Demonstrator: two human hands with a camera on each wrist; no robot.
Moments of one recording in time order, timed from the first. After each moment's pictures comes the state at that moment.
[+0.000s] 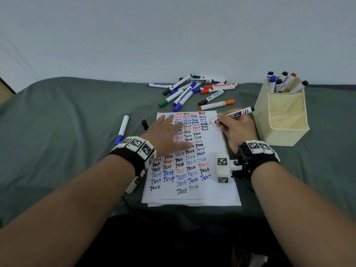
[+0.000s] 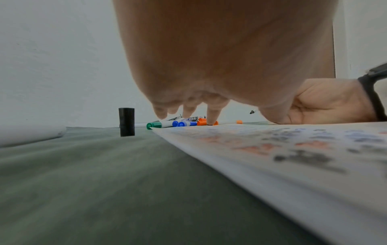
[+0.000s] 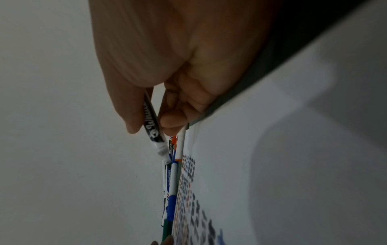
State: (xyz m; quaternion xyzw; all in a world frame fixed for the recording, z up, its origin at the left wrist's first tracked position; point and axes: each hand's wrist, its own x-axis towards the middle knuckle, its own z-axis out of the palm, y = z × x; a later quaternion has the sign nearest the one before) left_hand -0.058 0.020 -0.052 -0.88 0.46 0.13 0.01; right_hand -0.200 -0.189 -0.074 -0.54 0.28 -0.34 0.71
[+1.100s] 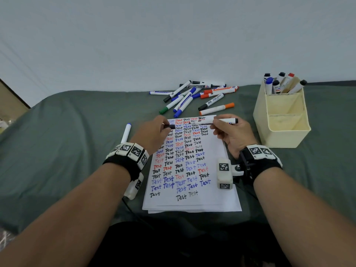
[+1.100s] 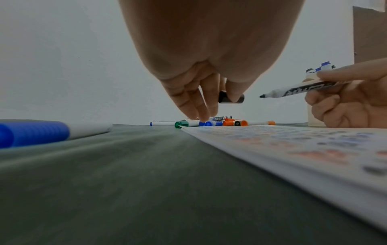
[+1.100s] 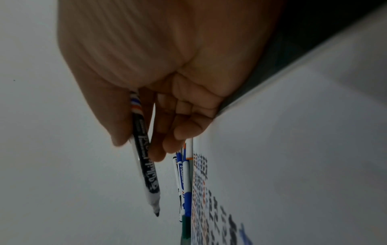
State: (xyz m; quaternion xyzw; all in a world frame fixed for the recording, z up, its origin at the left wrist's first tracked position) left_hand -0.041 0.028 -0.041 -0.91 0.37 0.00 -0.19; right_hand -0.211 -0.182 -0.065 -0.53 0.23 -0.28 0.77
